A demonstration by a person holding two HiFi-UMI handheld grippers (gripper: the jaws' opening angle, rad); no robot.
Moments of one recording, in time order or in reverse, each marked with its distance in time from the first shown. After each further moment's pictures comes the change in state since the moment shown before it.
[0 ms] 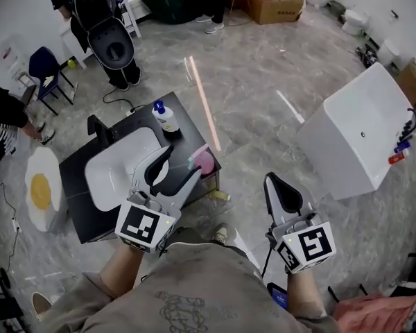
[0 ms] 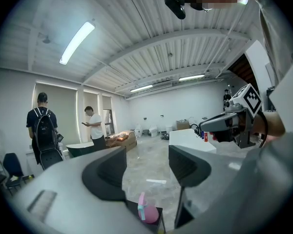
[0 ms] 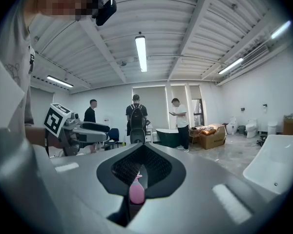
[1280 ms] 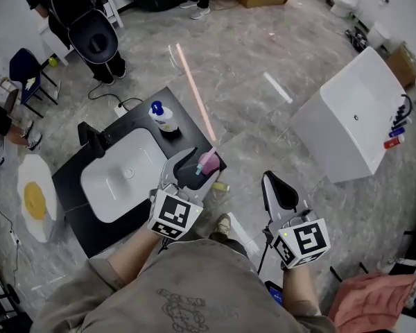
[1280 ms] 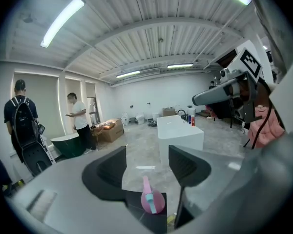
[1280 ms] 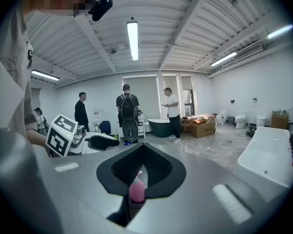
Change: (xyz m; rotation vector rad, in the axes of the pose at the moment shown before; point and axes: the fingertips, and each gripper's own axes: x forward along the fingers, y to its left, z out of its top) left arm 0.061 0.017 -0.098 0.048 0.162 -0.181; right arm 0.061 0.015 -0.026 0.053 0.121 -0.114
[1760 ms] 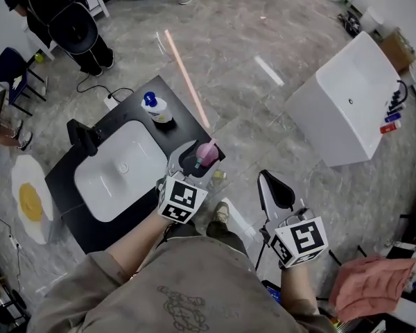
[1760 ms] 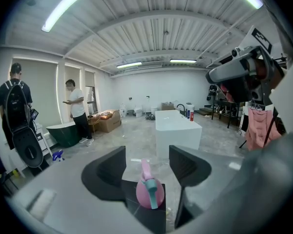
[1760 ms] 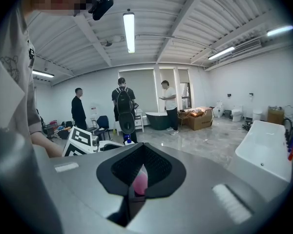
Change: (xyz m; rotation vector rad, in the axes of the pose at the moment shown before) left arm 0.044 0.002 -0.066 -0.060 0.082 -0.048; right arm 0.011 0.014 -0.025 0.031 0.083 -0.034
